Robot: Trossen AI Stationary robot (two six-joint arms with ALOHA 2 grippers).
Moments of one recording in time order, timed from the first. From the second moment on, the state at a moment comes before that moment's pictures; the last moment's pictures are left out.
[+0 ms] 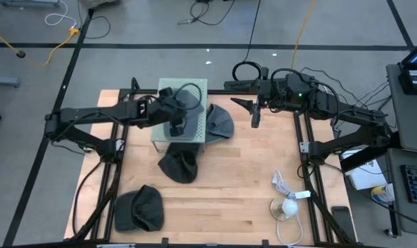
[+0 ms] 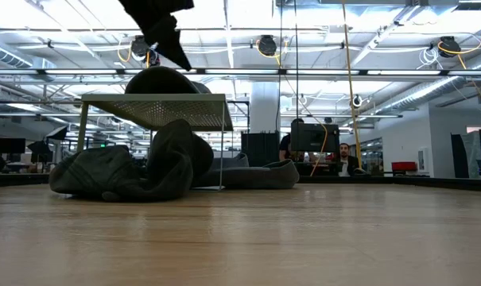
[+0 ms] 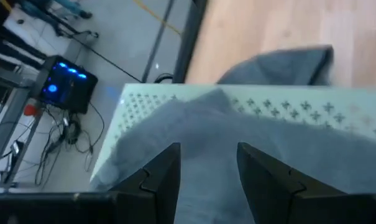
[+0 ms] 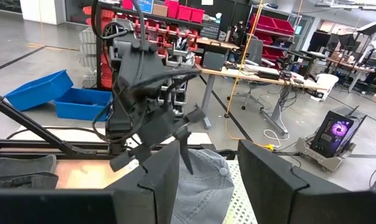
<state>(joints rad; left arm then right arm) 0.17 1.30 1.17 -0.60 -0.44 0.30 -0.18 1.20 1.41 -0.27 0.05 -0.17</state>
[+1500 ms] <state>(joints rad) 0.13 1.22 1.17 -0.54 -0.30 0.04 -0.18 1.20 1.41 -0.24 0.05 -0.15</state>
